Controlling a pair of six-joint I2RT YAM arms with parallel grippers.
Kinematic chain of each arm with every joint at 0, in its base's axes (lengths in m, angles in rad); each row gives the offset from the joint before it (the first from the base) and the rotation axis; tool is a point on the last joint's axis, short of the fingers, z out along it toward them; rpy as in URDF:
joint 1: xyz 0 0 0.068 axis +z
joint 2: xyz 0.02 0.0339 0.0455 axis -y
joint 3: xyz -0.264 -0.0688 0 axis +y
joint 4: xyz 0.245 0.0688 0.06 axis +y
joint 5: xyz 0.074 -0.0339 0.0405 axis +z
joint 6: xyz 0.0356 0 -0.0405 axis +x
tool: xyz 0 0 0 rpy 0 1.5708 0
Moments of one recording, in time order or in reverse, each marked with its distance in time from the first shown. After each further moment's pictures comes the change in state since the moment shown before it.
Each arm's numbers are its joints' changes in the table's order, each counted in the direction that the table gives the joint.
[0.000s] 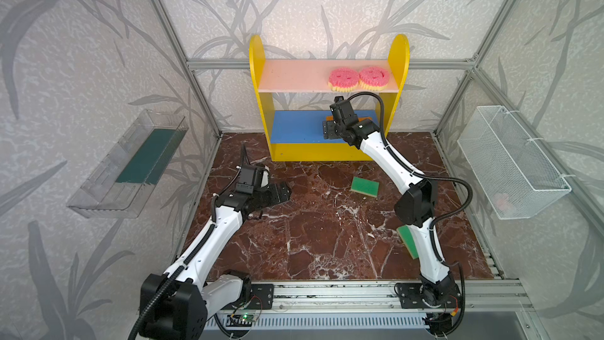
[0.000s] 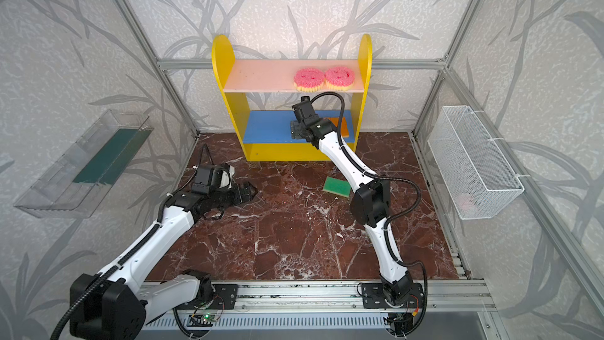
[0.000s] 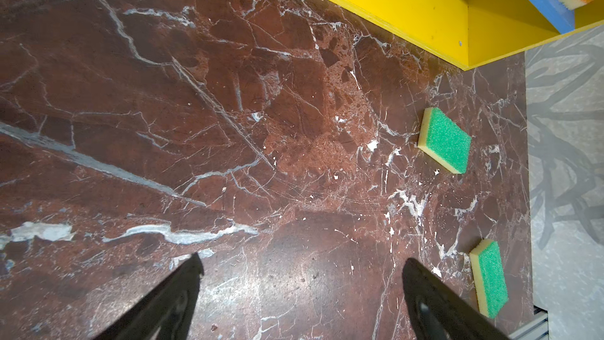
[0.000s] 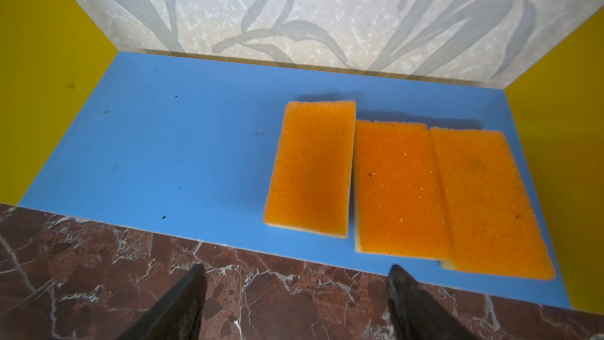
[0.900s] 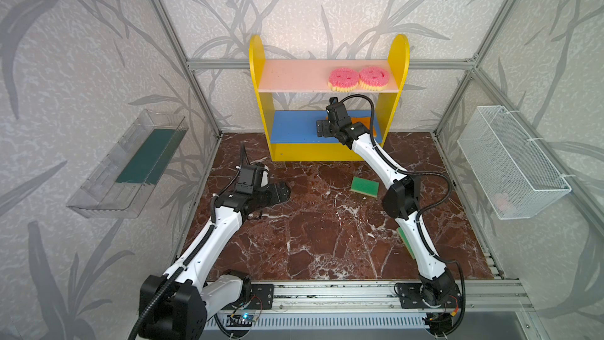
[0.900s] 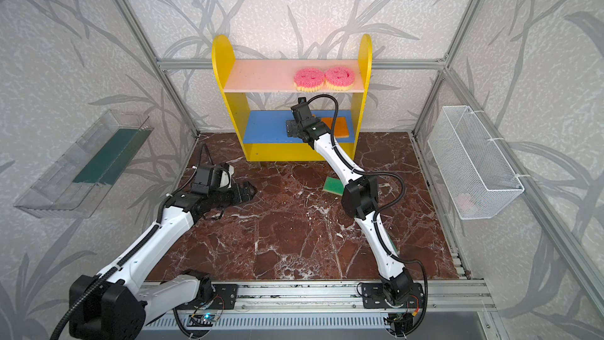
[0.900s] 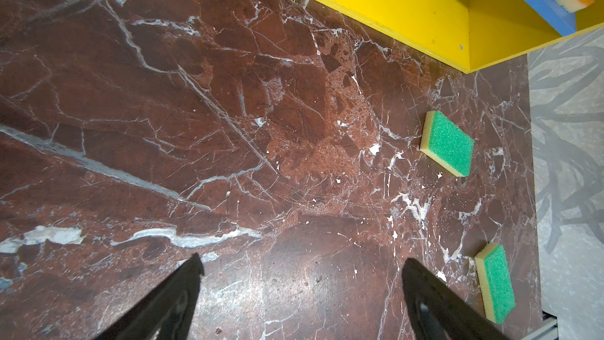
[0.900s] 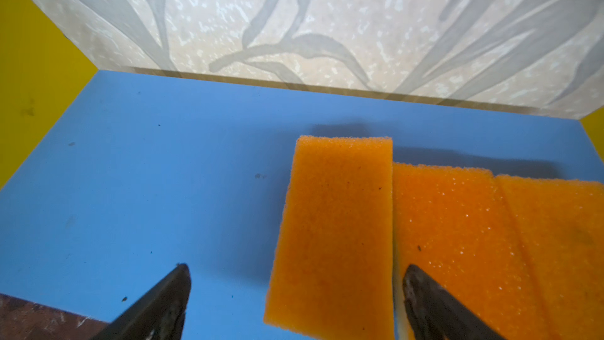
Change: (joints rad) left arm -0.001 -0.002 0.000 -0.004 0.013 0.011; right arm -0.023 -0.319 -0.339 -0.054 0.003 -0.051
